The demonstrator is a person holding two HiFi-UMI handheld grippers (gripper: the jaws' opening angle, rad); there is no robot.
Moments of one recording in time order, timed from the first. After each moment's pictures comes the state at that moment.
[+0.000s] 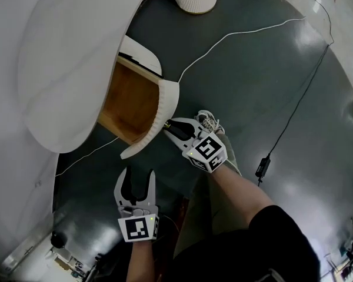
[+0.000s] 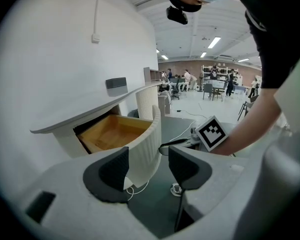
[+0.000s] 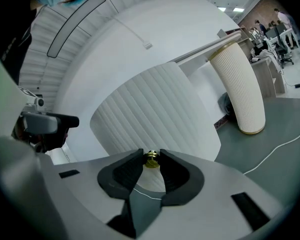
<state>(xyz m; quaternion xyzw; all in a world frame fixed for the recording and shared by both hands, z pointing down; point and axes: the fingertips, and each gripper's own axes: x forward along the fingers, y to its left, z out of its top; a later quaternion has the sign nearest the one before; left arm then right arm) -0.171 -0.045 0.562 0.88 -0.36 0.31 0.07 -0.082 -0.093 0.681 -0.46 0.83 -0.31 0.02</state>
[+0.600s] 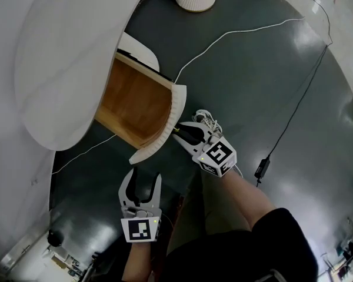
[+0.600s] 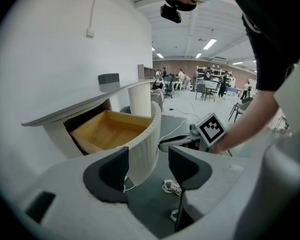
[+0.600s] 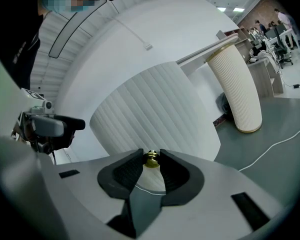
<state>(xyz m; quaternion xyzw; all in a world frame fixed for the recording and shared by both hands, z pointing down) -0.168 -0.032 0.577 0.89 -0.32 0.33 0.10 -0.071 -0.073 0.685 -0.46 0.83 -0.32 0.02</state>
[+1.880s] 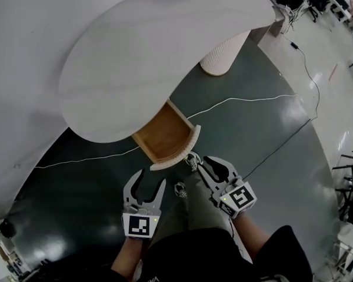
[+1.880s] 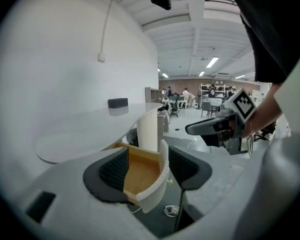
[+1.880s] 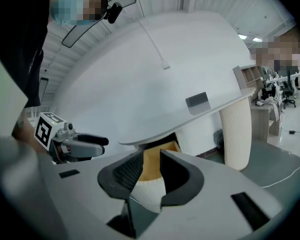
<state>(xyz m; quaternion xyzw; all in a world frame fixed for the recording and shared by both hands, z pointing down) -0.170 -0.053 0.447 0.90 -0.36 0.22 0.07 -0.028 -0.048 0.452 -0.51 0.83 -0.21 -0.02</state>
